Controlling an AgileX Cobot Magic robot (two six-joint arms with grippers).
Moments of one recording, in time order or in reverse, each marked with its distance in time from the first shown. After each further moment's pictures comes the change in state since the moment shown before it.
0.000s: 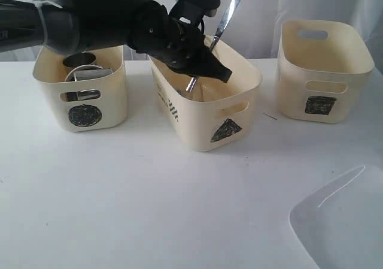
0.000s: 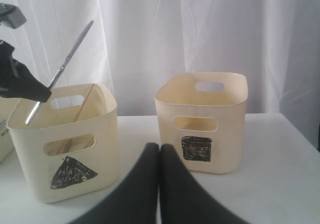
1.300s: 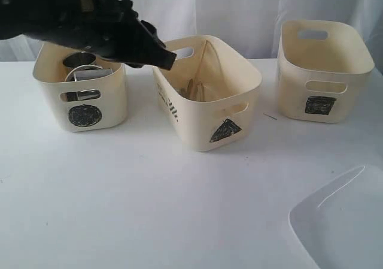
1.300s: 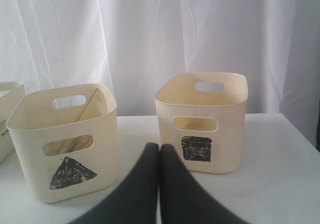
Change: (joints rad) left arm 0.033 -0.530 0.474 -0.051 -0.055 0.036; right arm 0.000 0.000 0.000 0.000 0.000 0.000
